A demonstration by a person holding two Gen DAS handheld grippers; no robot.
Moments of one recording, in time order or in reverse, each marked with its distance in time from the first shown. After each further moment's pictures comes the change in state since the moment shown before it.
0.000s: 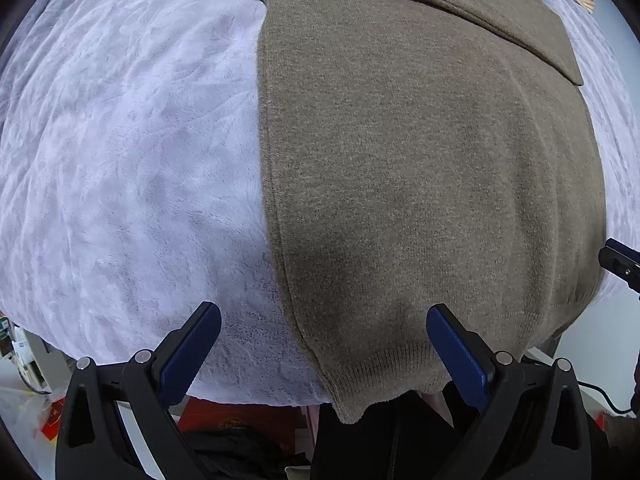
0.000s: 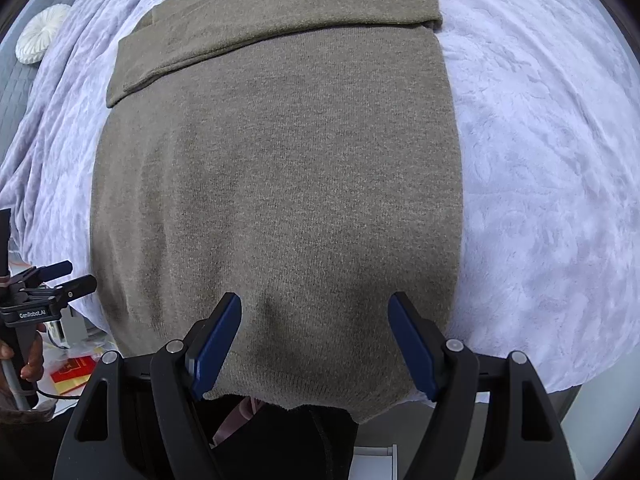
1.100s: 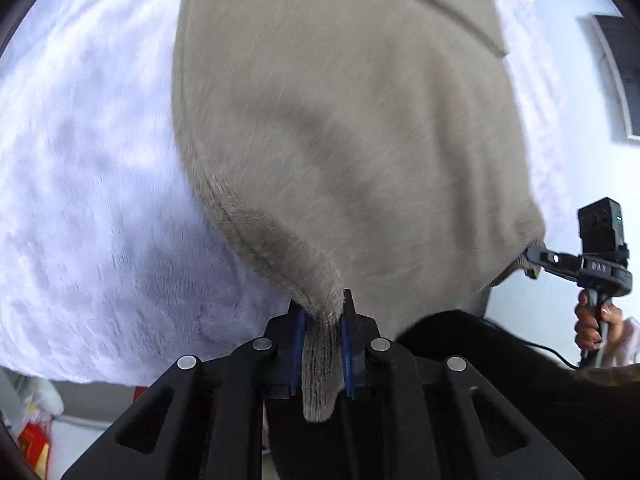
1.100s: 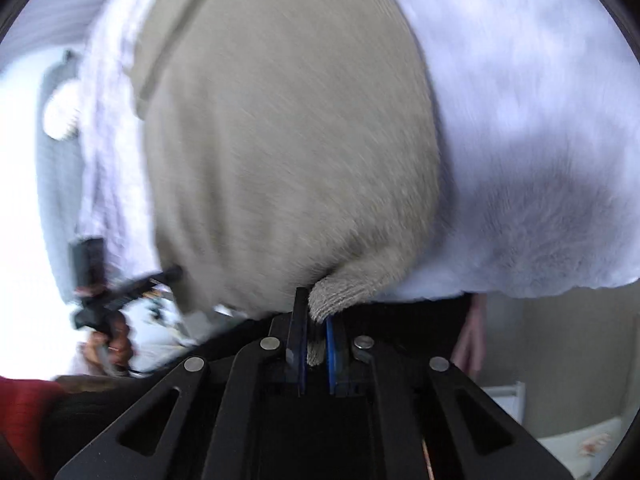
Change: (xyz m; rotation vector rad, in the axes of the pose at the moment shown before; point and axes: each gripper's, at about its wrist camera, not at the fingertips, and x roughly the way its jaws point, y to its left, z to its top) left arm 0.019 -0.005 -0.015 0.063 0.039 -0.355; right arm 0.026 -0.061 -0.056 0.307 0.096 0.545
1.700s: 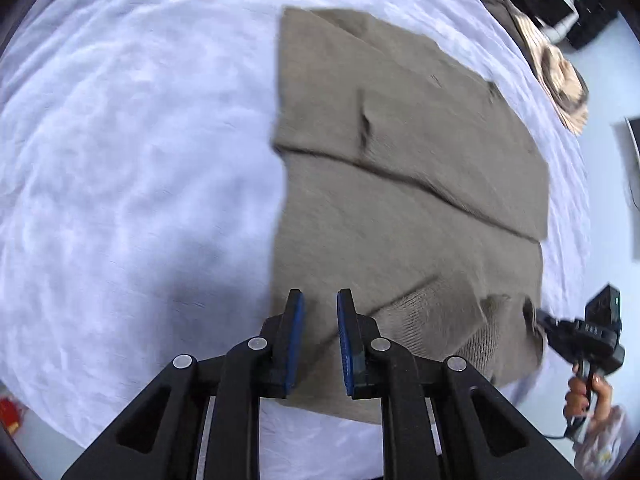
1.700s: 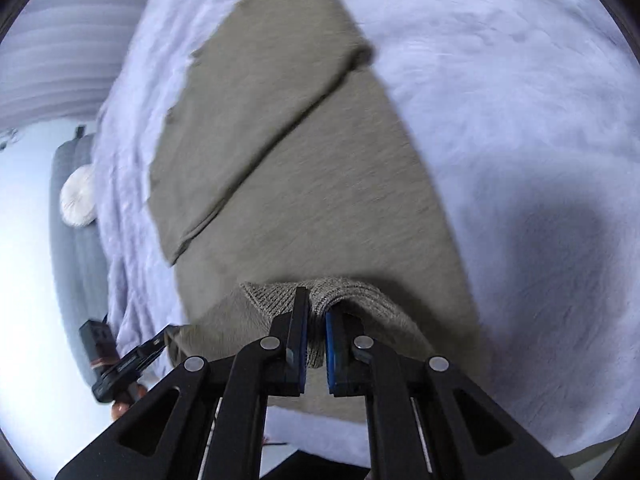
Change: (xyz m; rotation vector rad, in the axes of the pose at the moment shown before) left arm -0.055 0.030 0.135 -0.218 -0.322 0.137; right arm -0.018 0.024 0.131 0.116 -0.209 -0.057
